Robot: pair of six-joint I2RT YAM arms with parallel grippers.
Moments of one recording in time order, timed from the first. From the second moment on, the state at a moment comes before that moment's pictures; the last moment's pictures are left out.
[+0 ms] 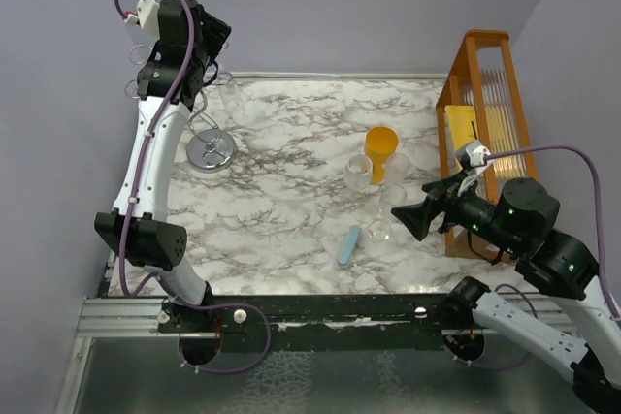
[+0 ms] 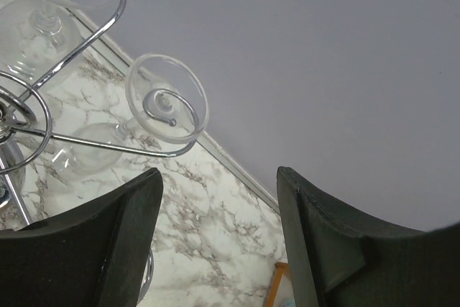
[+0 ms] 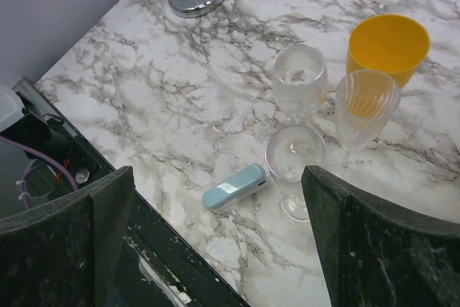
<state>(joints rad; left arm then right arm) -0.15 1.64 1.99 -0.65 -0.27 -0.97 0.71 0.60 1.04 -0.71 -0.08 0.23</state>
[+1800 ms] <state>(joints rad) -0.10 1.88 2.12 -0.67 -0.44 -1.06 0.71 0.42 1.02 -0.65 0.10 0.21</state>
